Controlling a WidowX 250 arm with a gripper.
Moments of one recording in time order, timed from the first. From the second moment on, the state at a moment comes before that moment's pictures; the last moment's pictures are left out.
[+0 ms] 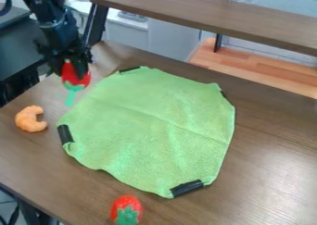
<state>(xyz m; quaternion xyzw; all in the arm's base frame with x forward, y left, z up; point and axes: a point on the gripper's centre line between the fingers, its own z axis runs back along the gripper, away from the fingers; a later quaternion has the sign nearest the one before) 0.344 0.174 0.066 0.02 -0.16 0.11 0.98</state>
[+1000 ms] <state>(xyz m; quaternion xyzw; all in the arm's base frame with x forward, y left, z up) 0.308 0.121 0.013 -0.03 -0.05 0.01 1.00</state>
